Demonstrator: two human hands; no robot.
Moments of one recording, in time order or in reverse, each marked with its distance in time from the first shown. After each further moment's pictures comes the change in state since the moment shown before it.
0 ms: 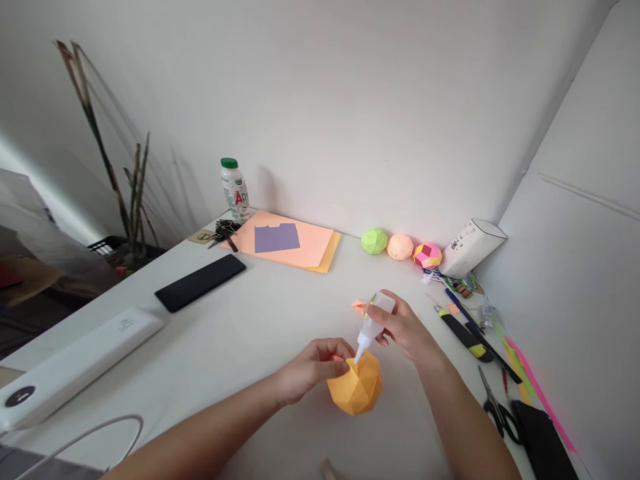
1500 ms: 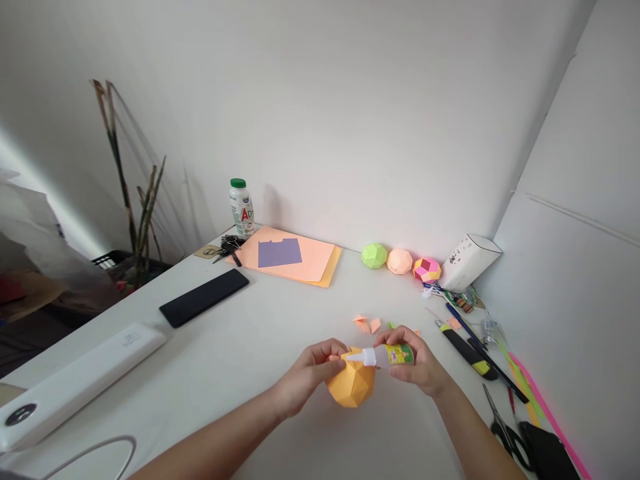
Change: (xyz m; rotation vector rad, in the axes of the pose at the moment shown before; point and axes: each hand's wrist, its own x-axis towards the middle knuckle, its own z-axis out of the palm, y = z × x) left_hand 0.002 0.005 0.000 0.008 0.146 0.087; right_hand -0.024 0.046 -0.044 -0.044 -0.138 -0.189
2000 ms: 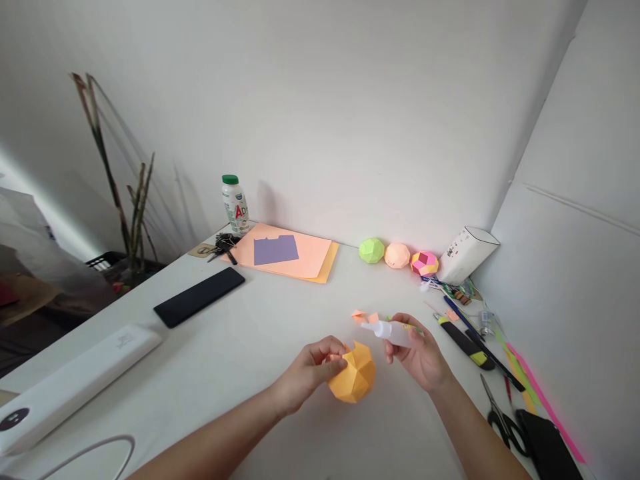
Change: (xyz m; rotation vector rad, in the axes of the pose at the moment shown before) left_hand 0.000 -0.005 0.000 0.098 -0.015 0.015; right_hand 0.000 -0.003 0.010 0.338 0.194 0.008
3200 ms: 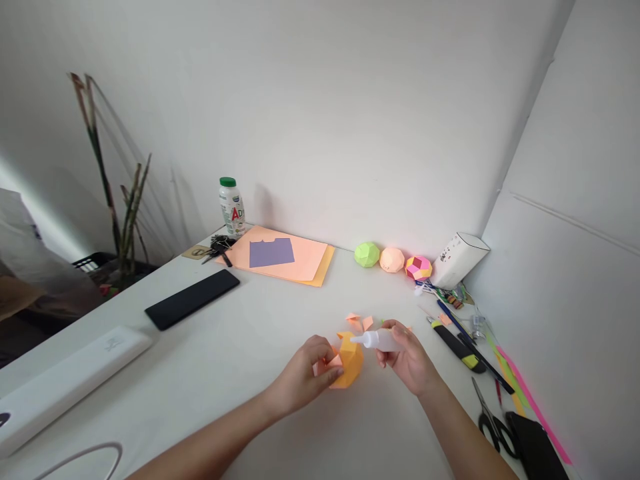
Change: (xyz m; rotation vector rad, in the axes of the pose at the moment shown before) left_hand 0.001 -0.001 -0.002 0.772 0.134 0.159; right_hand 0.000 0.002 0.006 0.048 0.073 0.106
